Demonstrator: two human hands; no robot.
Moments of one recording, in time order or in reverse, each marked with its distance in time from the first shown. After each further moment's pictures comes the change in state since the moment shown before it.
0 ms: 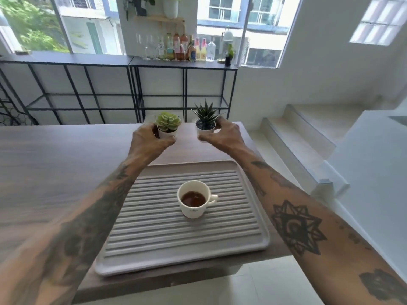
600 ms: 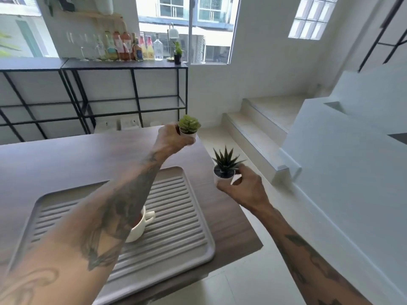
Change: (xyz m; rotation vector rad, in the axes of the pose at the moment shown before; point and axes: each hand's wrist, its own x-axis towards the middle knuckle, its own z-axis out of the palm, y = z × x) left_hand 0.040 0.116 0.209 -0.106 -0.387 0.016; right_hand -0.112 0.156 -0.118 -0.005 0.189 0.251
